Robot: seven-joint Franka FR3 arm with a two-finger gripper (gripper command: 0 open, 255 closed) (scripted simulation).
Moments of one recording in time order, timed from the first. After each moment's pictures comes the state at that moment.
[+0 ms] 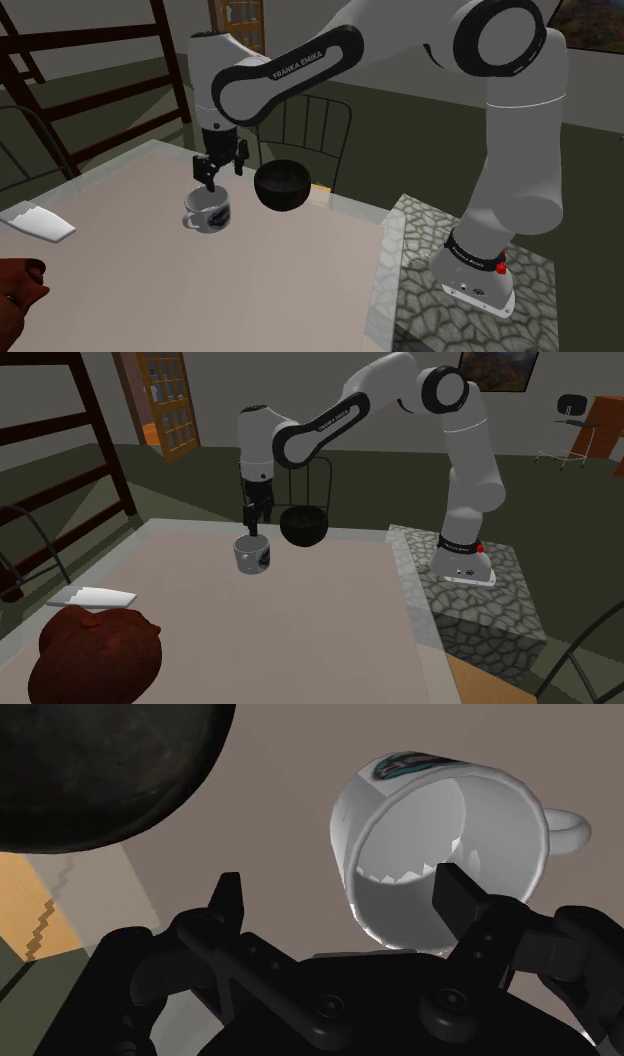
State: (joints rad) arm 0.23 0.41 0.33 -1.67 -0.11 2.10 0.49
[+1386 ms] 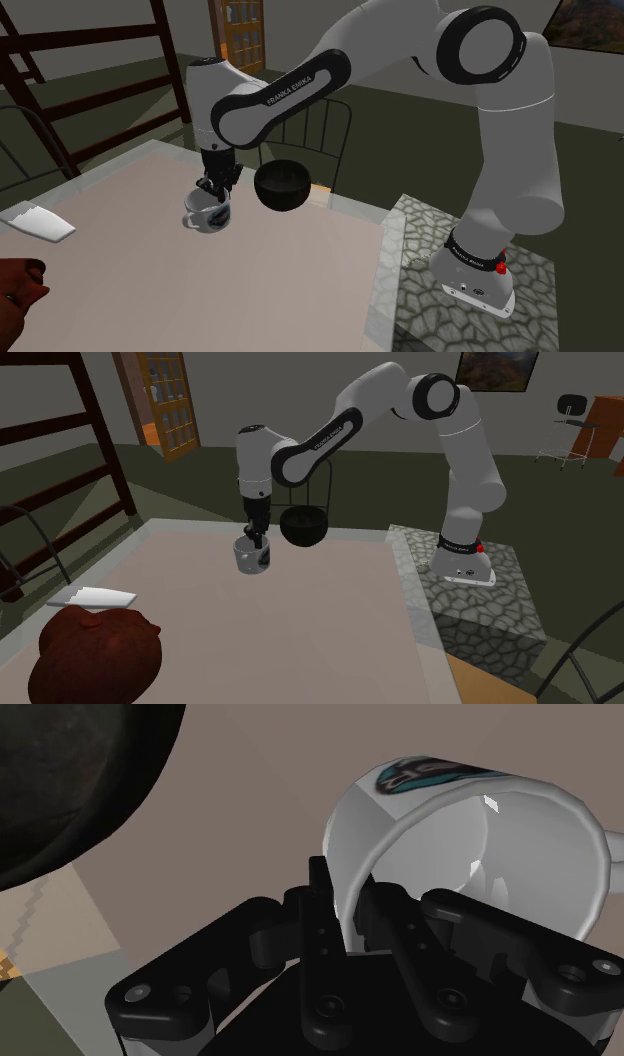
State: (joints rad) arm 0.25 0.48 0.32 -1.68 -0.14 2.18 0.52
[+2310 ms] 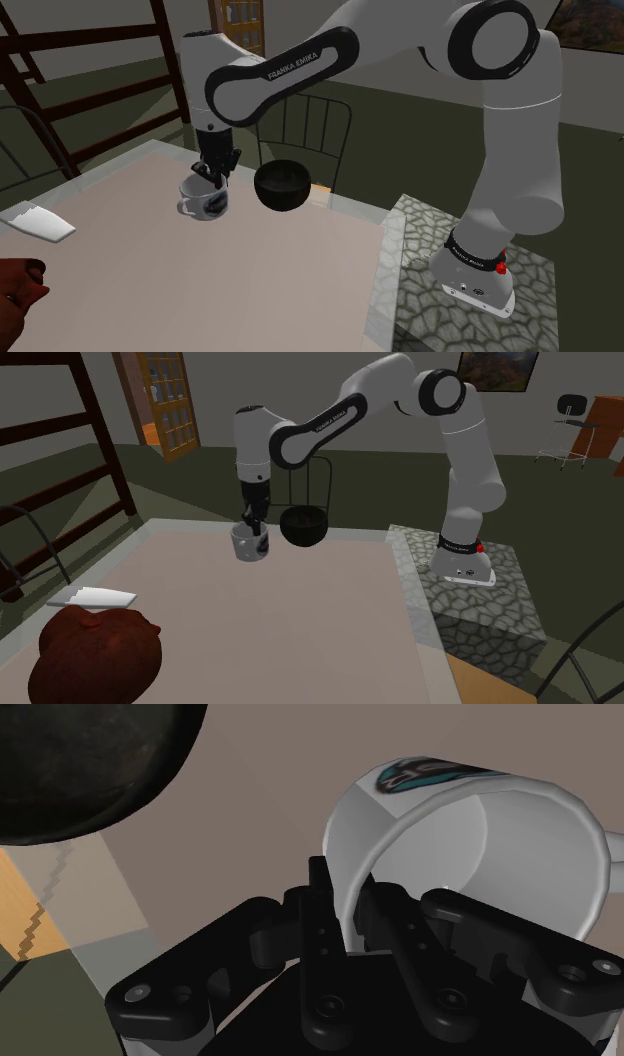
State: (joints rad) arm 0.24 0.44 0.33 -1.63 -0.12 2.08 0.51
